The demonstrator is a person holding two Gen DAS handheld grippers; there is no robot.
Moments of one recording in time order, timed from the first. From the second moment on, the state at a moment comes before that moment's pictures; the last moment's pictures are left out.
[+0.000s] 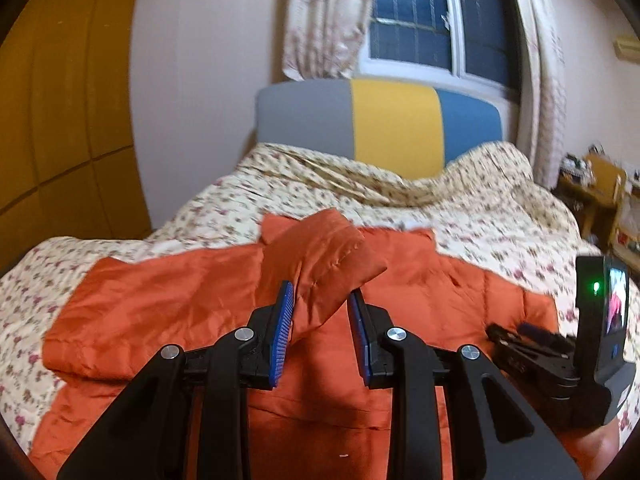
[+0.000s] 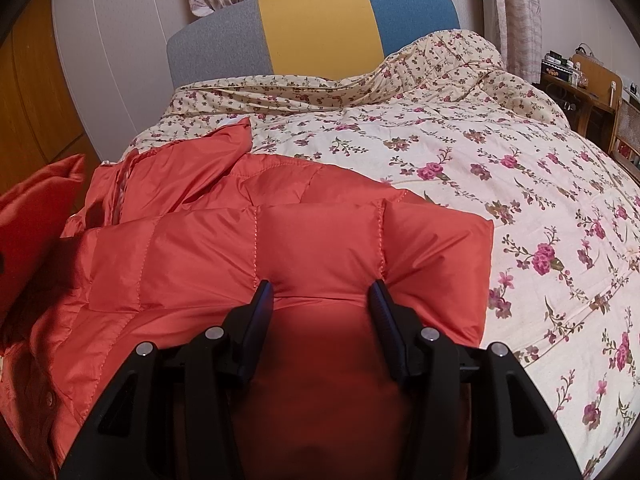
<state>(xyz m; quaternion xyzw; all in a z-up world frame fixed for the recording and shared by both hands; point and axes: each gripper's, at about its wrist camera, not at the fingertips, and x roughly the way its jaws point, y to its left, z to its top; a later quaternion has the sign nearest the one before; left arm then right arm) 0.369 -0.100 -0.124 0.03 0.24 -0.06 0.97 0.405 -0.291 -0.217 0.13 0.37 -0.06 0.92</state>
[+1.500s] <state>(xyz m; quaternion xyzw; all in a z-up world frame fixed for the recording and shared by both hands) 0.399 0.138 -0.146 -0.12 0.32 0.14 0.93 0.421 -0.185 -0.122 0.05 0.30 0.07 0.95</state>
